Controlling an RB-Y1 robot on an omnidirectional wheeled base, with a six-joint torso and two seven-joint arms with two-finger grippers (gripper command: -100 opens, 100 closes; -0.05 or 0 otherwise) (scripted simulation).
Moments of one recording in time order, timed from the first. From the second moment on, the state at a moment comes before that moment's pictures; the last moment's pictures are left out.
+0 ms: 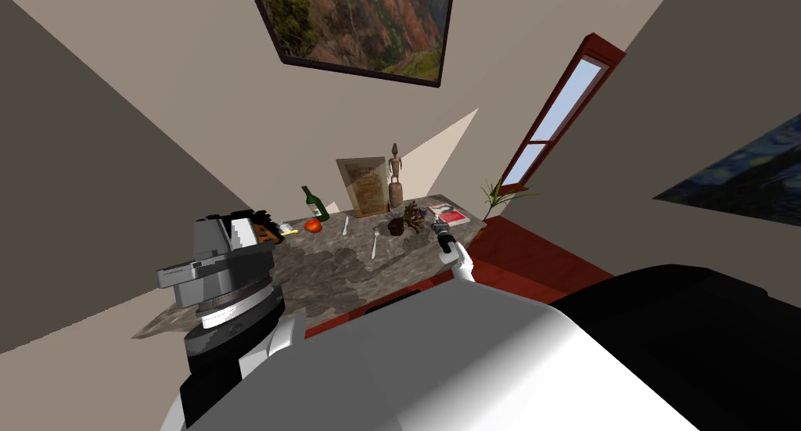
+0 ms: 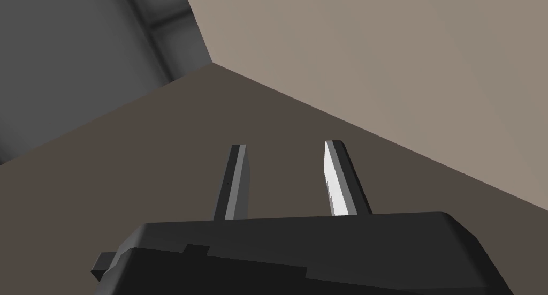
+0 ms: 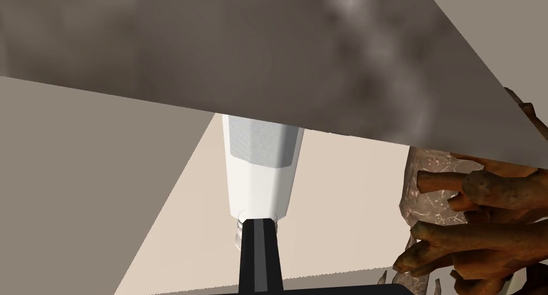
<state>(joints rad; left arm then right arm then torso) 0.52 -0.02 0.06 -2.36 -0.10 -0.65 0.09 0.00 -0.02 -0.38 -1.42 0.83 -0.04 0.85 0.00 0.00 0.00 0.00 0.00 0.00</state>
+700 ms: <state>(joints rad) 0.51 -0.02 0.06 -2.36 -0.10 -0.65 0.09 0.07 -0.11 -0.38 -1.48 0.83 0.00 0.83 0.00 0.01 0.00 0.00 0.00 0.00</state>
